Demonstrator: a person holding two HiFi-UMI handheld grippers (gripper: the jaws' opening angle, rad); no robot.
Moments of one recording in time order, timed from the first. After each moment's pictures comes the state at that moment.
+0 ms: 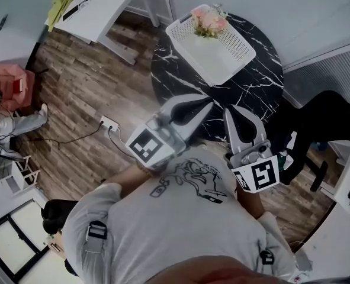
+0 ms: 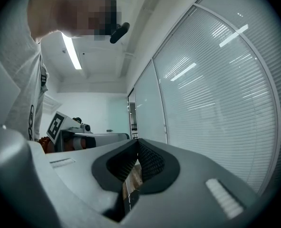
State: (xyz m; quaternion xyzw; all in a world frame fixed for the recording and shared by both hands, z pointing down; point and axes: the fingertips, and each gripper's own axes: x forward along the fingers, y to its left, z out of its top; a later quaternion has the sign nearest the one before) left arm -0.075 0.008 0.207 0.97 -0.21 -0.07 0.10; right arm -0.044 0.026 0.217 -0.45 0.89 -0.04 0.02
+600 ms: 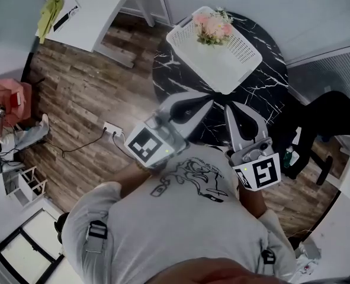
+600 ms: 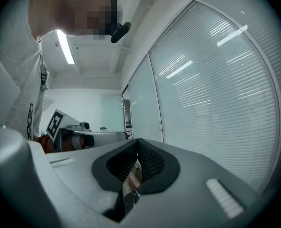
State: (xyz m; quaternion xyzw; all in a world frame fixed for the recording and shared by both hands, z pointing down) left arm -0.101 -0.070 0.220 0.97 -0.18 -0.06 0.12; right arm -0.070 -0.051 0.232 -0.49 0.87 -0.06 0.01
